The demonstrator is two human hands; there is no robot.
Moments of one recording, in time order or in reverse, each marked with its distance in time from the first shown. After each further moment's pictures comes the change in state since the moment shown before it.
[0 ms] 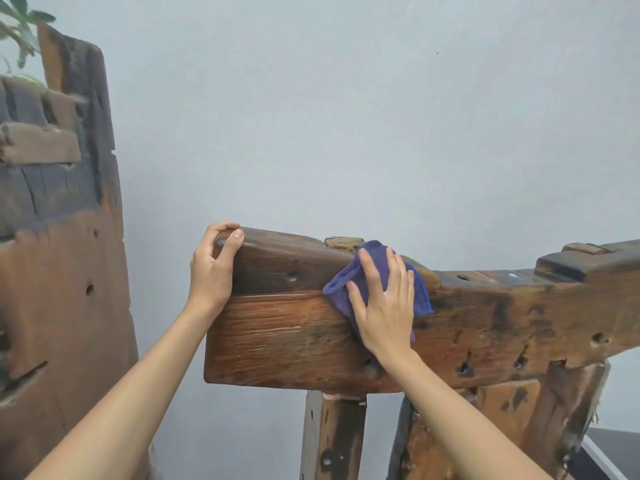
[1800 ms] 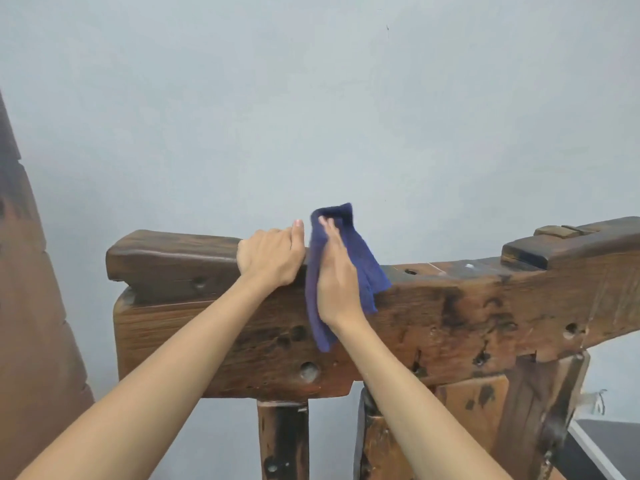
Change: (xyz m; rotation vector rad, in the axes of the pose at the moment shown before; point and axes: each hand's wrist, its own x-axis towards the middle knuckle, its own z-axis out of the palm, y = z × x) left_hand -0.018 0.075 0.206 1.160 -0.306 0.175; right_hand 0.052 0.035 -0.039 0.689 -0.040 0.334
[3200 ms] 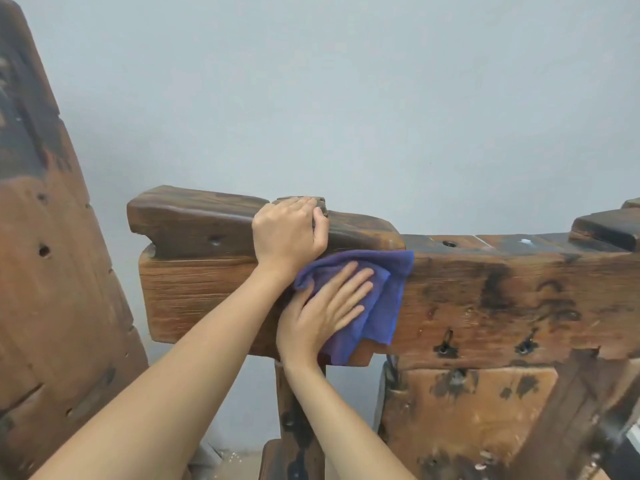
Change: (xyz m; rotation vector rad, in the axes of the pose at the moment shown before) left_hand -0.033 0.004 0.024 0.101 0.536 0.136; right_hand -0.099 0.045 0.086 -0.253 0.300 0.270
